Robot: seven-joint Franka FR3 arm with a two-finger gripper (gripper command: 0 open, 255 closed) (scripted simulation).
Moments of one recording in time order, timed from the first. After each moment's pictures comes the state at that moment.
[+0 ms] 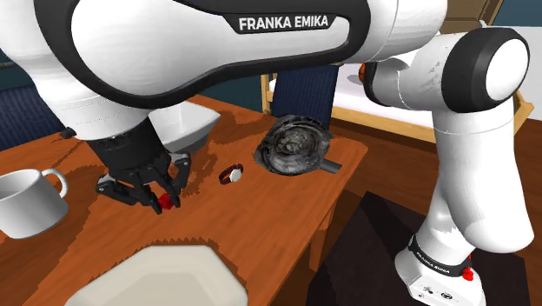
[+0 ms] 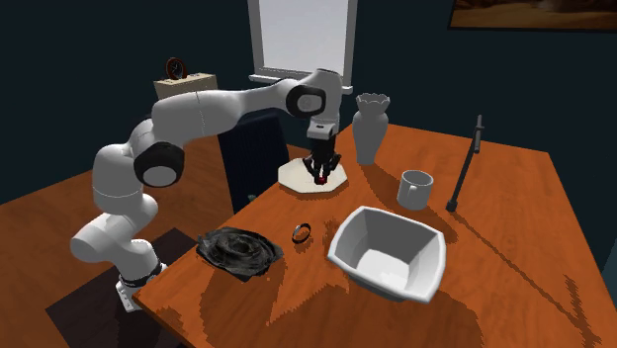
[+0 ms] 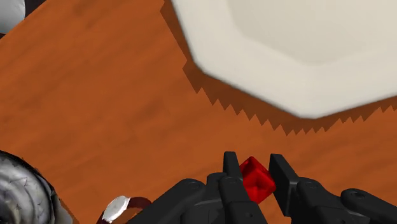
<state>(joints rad) 0.31 0.44 0.74 -1.20 -0.37 1.46 1.49</state>
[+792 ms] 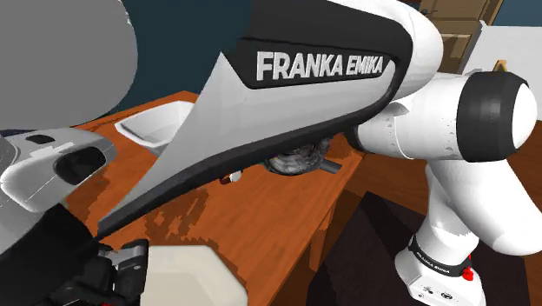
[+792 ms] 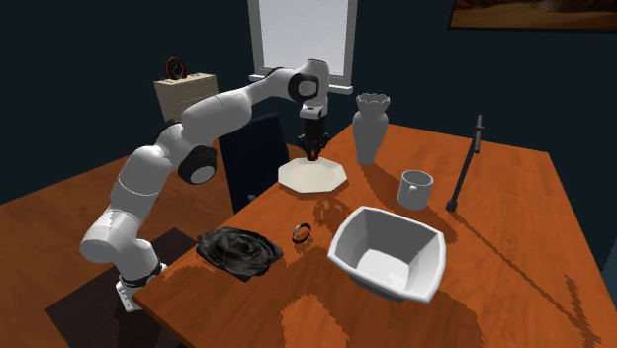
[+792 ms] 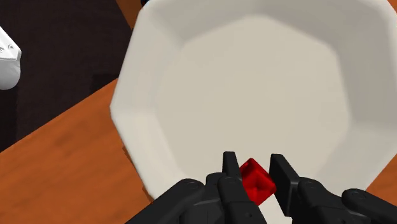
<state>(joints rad) 0.68 0.64 0.73 -0.87 -0.47 1.31 1.73</state>
